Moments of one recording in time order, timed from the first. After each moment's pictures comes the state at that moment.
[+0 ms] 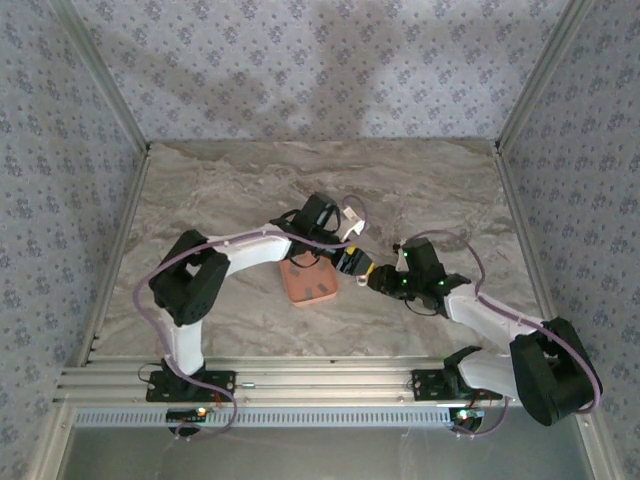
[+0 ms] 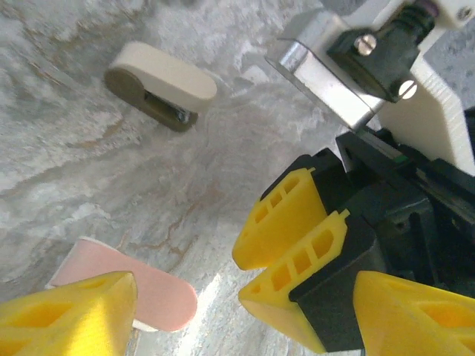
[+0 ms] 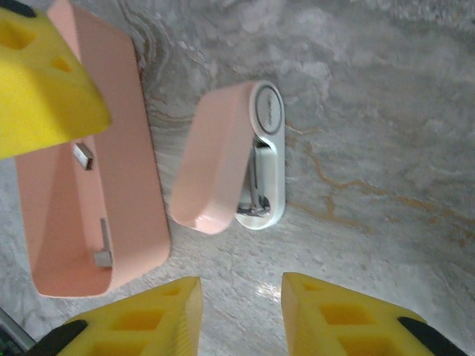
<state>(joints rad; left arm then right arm) -0.78 1.88 1.24 -0.13 0.70 -0.18 0.44 1.17 0.47 -0.14 -0.35 0.70</state>
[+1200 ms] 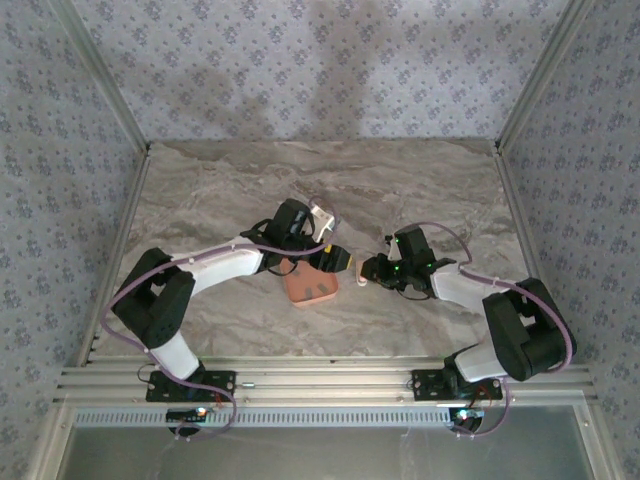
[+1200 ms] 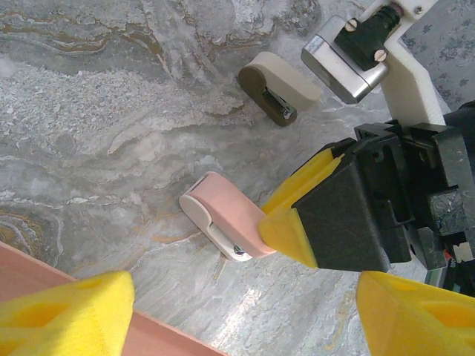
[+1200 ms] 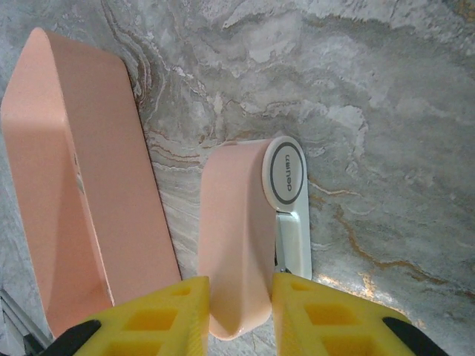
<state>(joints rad) -0.73 1.66 1.01 -0.06 0.48 -0.30 0.41 1.41 0.57 -0.06 -0.42 0.73</state>
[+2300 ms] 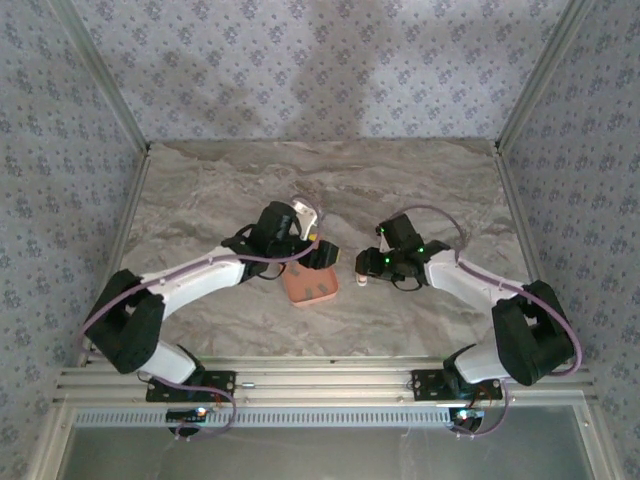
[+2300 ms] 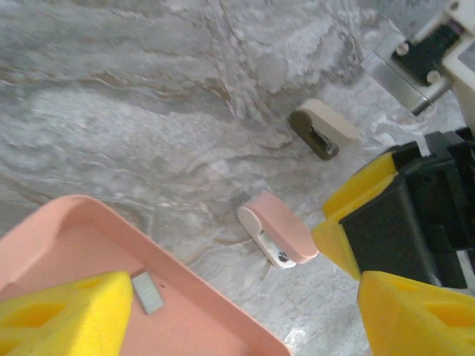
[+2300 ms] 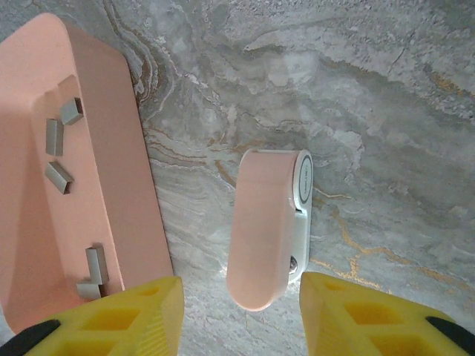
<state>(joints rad) -0.73 1.47 0.91 -0.06 0.26 -0.31 0.52 1.39 0.79 -0.41 -0.21 0.61</state>
